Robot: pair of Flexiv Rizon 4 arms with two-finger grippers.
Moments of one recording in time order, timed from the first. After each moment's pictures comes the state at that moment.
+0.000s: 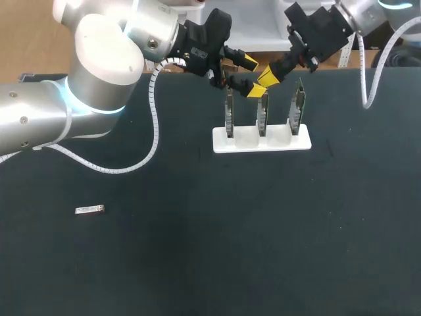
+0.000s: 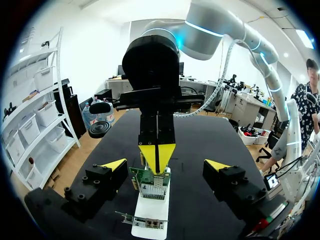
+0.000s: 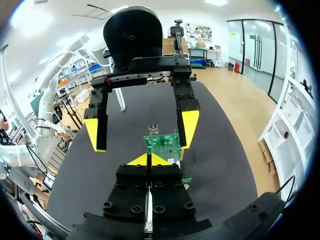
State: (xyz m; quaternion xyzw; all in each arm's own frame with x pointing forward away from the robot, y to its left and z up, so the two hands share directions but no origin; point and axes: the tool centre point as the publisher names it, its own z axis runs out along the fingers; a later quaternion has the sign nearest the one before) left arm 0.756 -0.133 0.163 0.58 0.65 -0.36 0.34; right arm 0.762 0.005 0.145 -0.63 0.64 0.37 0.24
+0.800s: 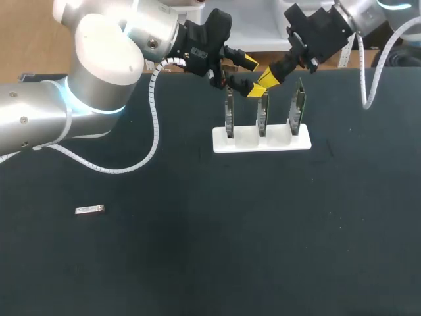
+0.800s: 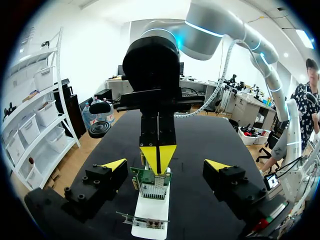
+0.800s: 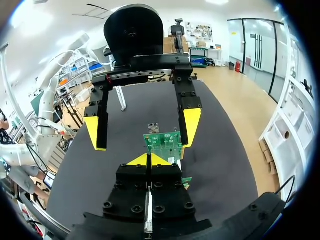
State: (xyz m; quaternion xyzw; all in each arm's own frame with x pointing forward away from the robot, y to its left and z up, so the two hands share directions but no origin) left arm 0.756 -0.133 0.163 0.58 0.65 -0.36 0.34; right arm 0.761 0.005 0.144 -0.63 0.64 0.37 0.24
